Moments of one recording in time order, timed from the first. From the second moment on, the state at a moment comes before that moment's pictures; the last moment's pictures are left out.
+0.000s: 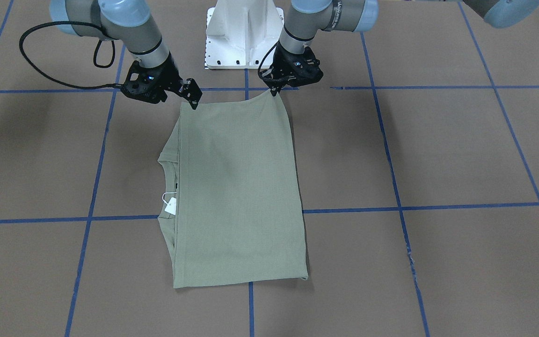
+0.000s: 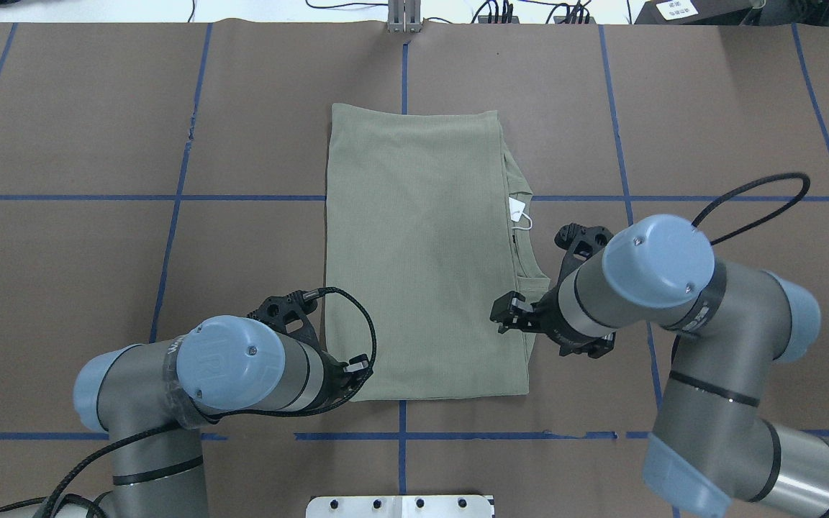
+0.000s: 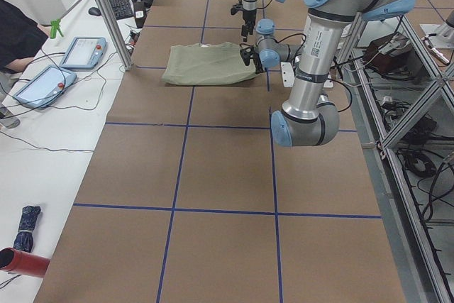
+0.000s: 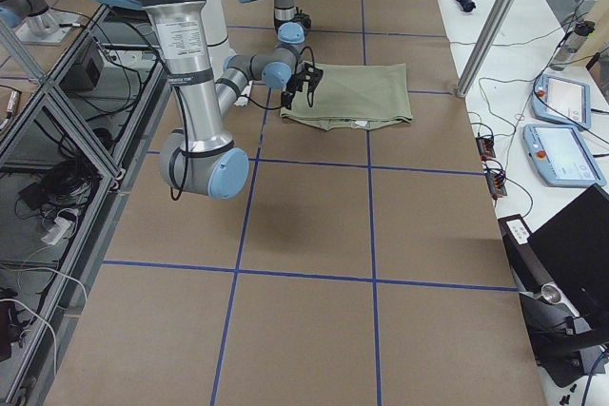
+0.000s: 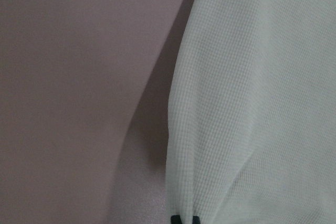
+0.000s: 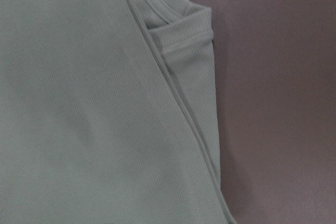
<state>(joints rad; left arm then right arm) -0.27 -2.04 -1.90 -1.77 -1.76 -1.81 0.38 -1.27 2.00 -1.44 1.83 1.79</state>
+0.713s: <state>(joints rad) -0.27 -2.04 -1.91 -1.77 -1.76 -1.81 0.25 -1.19 1.91 -1.45 1.71 2.04</state>
